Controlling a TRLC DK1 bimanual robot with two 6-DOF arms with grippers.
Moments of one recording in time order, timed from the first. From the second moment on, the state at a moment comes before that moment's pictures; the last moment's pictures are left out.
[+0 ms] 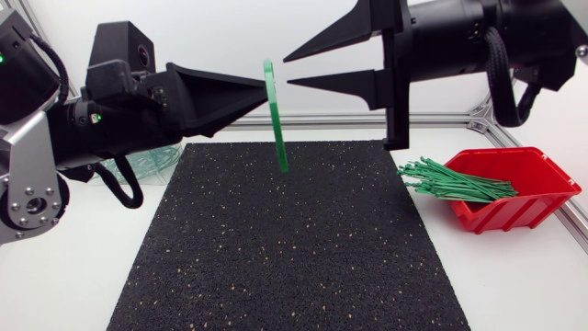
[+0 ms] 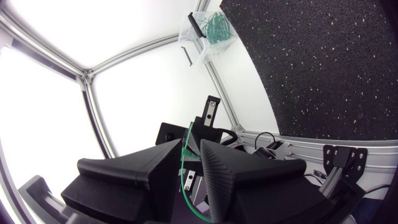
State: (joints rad) left arm -0.43 1.23 0.76 0.71 0.98 -0.92; right arm 0.49 1.32 1.29 -0.37 -0.85 1.64
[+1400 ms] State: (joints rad) left arm -0.43 1.23 0.76 0.71 0.98 -0.92; right arm 0.54 1.37 1.31 -0.33 -0.79 1.64
